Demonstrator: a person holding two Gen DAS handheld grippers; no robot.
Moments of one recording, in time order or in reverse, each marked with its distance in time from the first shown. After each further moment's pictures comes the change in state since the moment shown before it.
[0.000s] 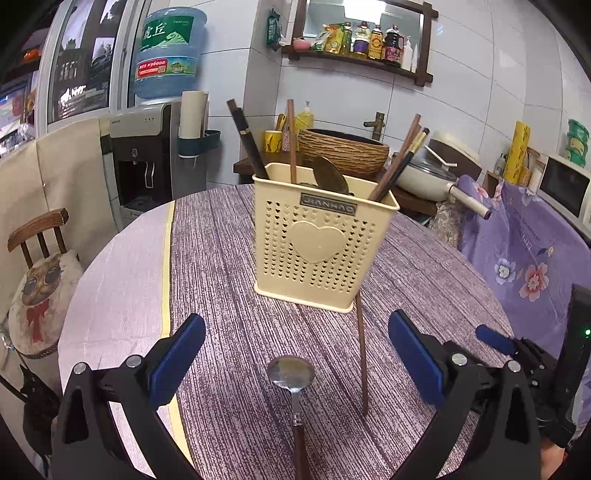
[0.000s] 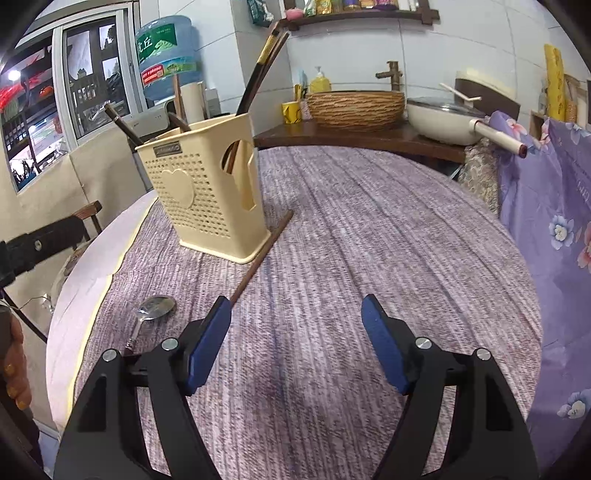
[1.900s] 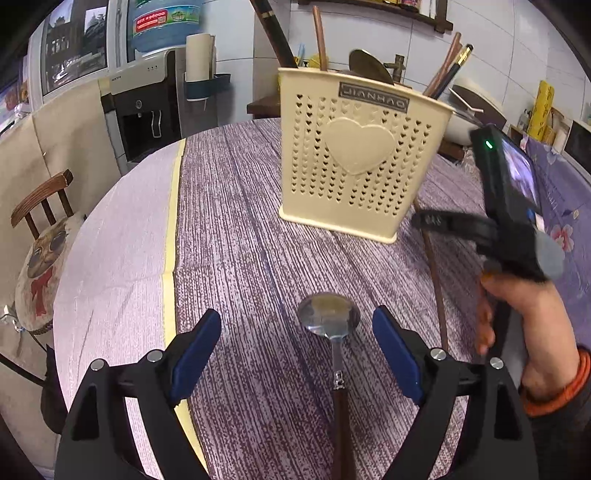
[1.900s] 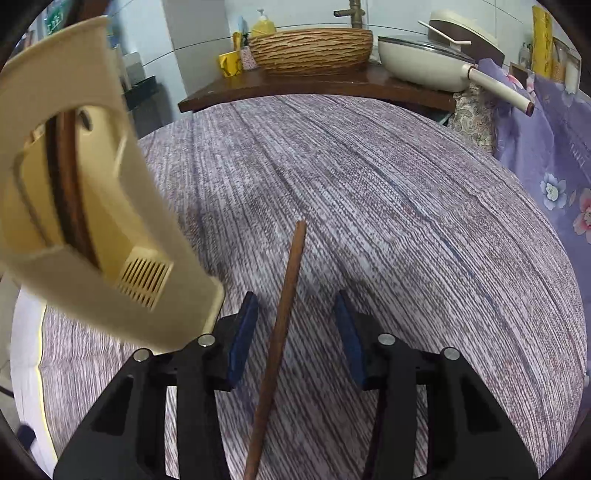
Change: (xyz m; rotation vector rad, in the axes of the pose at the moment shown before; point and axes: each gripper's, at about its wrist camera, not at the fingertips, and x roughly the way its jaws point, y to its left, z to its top) left arm 0.042 0.014 -0.045 0.039 0.227 0.074; right arm 0.144 0.005 0.063 0.170 0.192 -0.216
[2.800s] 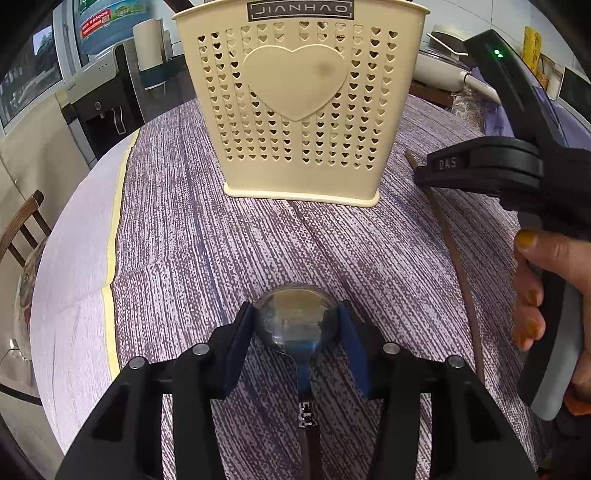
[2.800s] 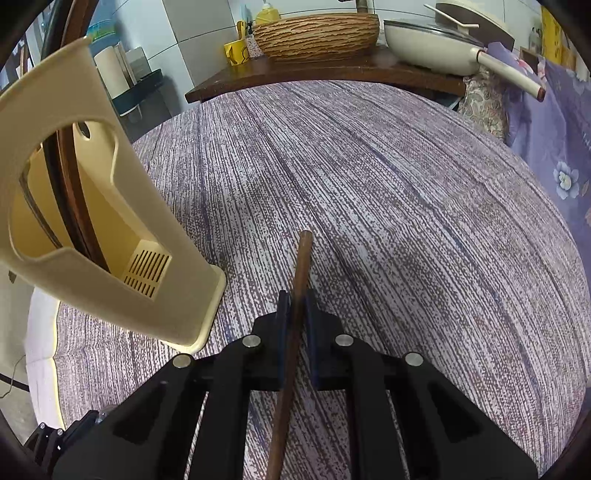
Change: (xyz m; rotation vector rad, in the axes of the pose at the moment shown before) left arm 0.049 -0.036 0.005 0.134 0.133 0.004; right arm -0.003 -0.012 0.000 0.005 0.074 0.083
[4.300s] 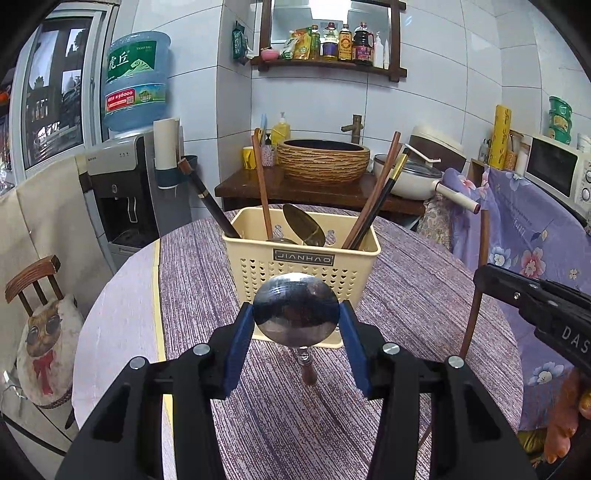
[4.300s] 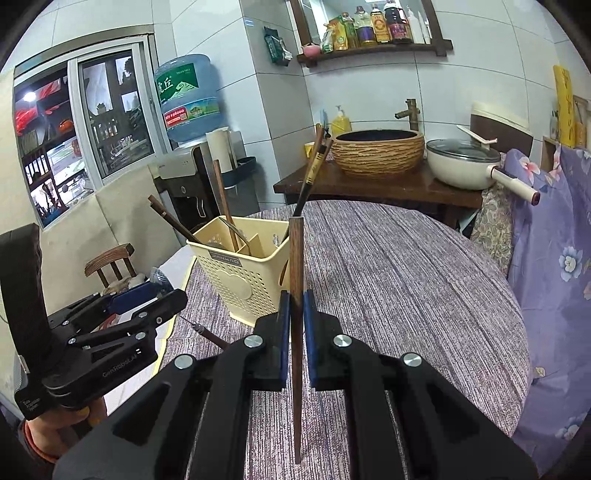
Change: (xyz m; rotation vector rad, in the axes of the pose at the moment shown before) left arm -0.114 0.011 0.051 -0.029 -0.389 -0.063; right arm -0.208 0.010 -0.031 -0.185 -0.354 0.220
